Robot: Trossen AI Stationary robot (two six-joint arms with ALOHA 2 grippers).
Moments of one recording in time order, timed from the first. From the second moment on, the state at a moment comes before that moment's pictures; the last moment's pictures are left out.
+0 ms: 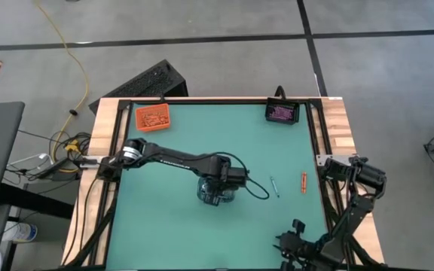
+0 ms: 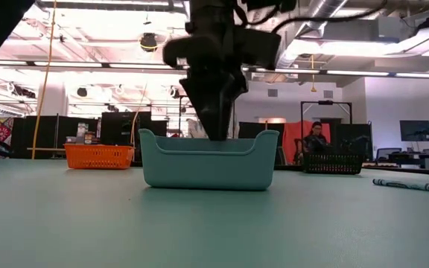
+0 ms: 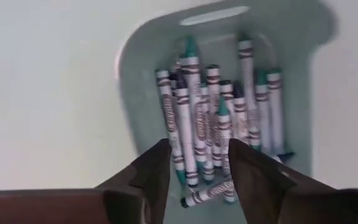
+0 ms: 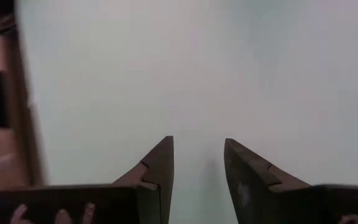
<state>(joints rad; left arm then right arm) -0.14 2.20 1.90 -1.06 -0.09 0.14 1.12 1.94 1.18 -0.70 0.71 1.50</state>
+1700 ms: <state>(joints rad) -0.82 1.59 1.48 -0.97 -0.55 -0.14 0.70 1.42 0.71 -1.20 0.26 2.05</state>
